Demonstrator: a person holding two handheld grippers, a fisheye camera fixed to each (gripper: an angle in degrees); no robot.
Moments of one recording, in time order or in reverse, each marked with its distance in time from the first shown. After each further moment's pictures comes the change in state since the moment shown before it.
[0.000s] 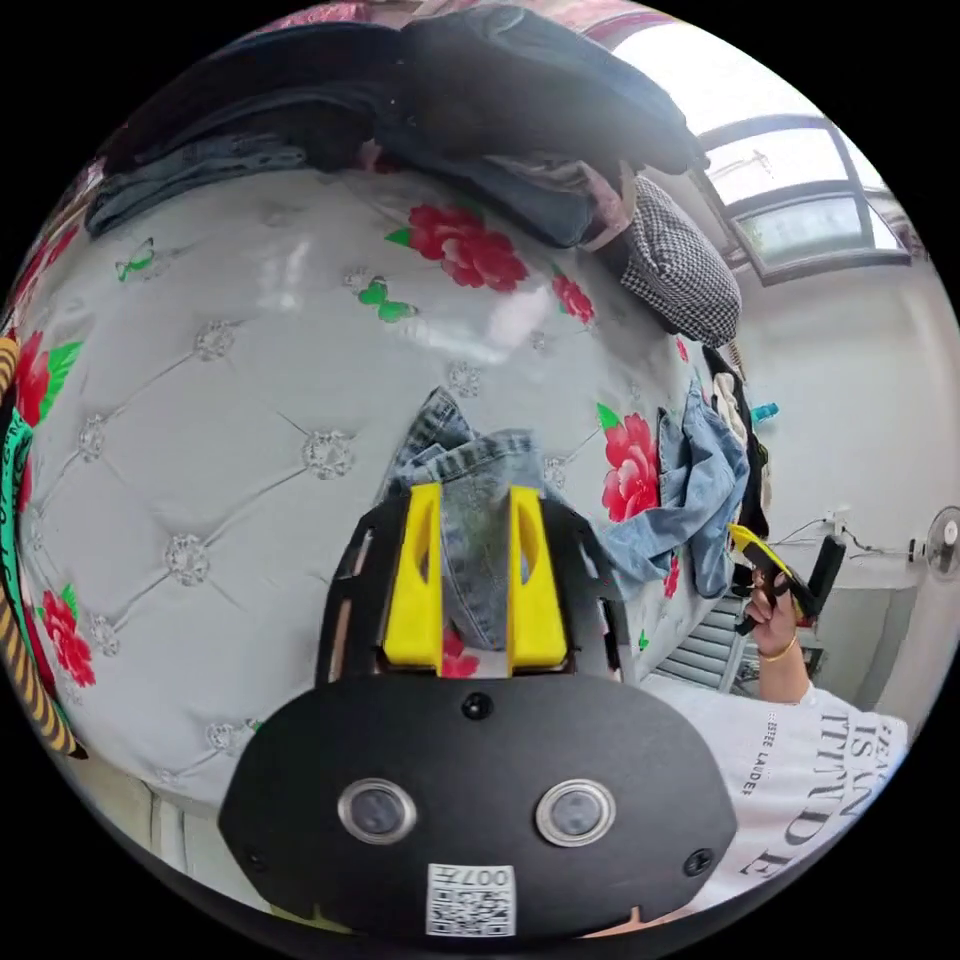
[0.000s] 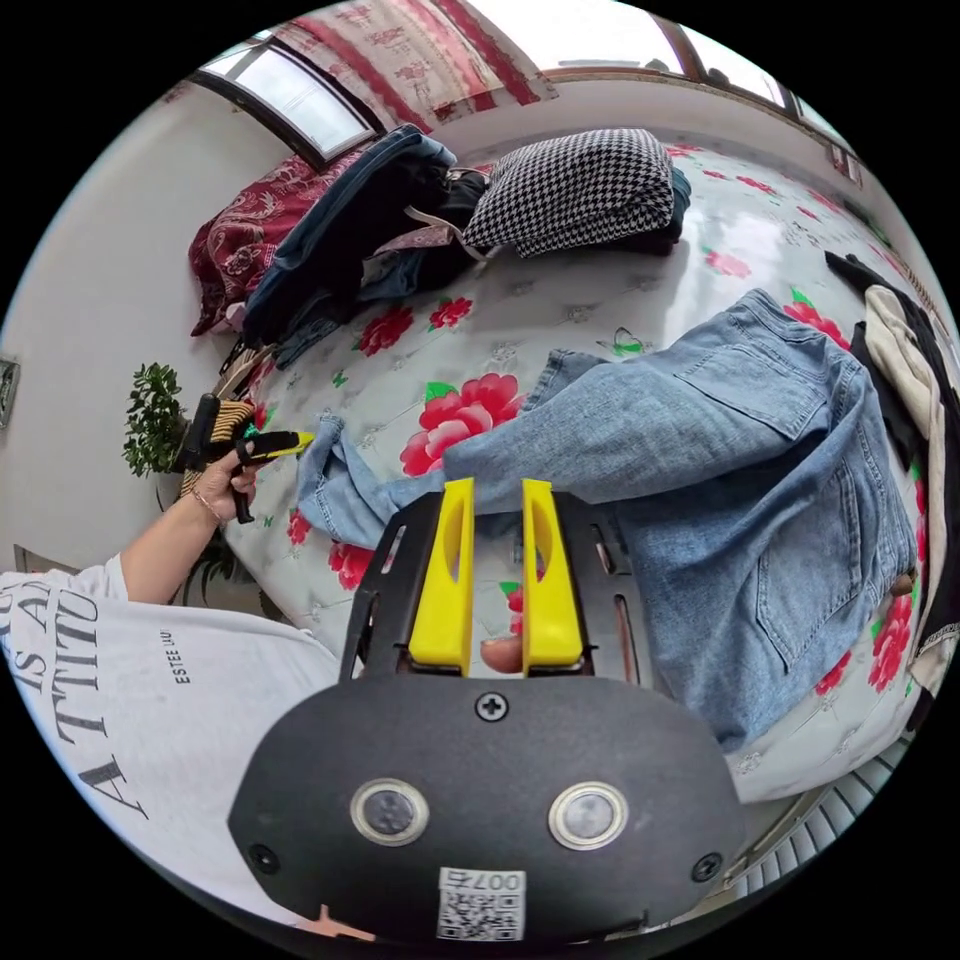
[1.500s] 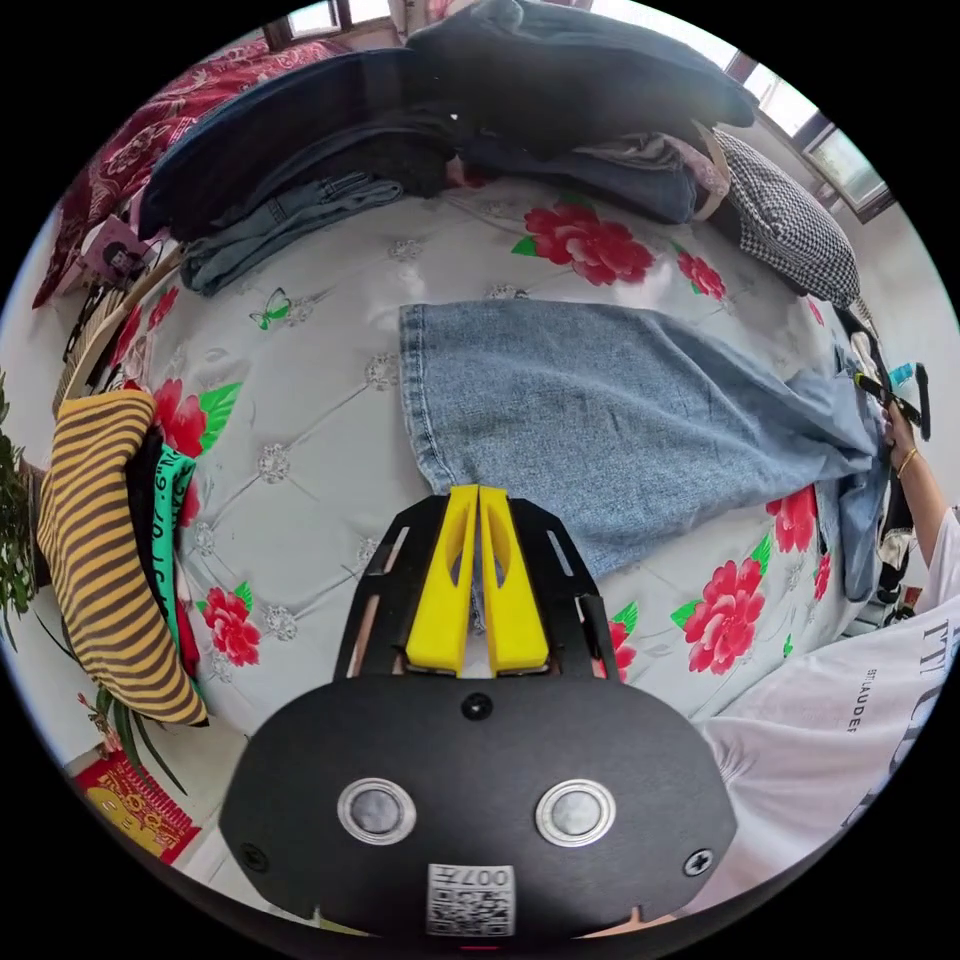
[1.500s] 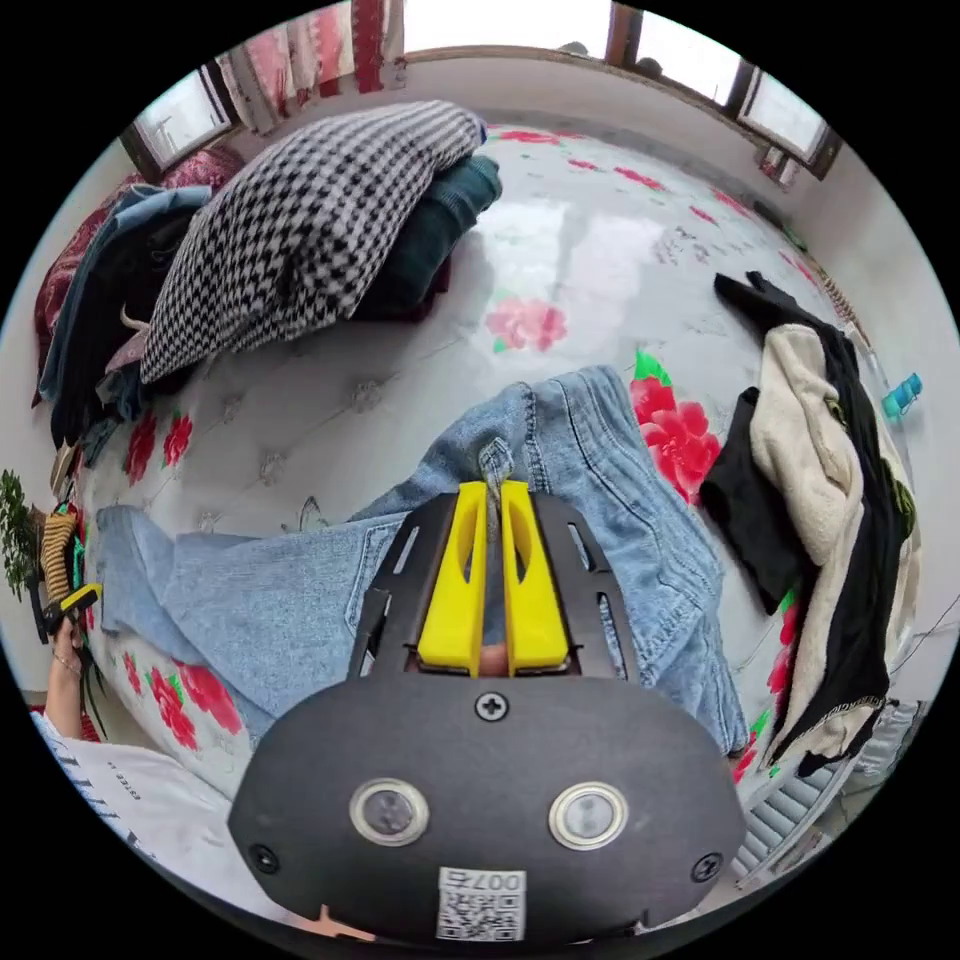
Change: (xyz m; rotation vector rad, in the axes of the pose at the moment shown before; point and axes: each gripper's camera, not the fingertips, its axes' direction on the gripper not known) left arm 0.037 0.000 -0.002 0.005 -0.499 0.062; right arm 0.111 -0.255 -0.003 0.114 0.429 0.182
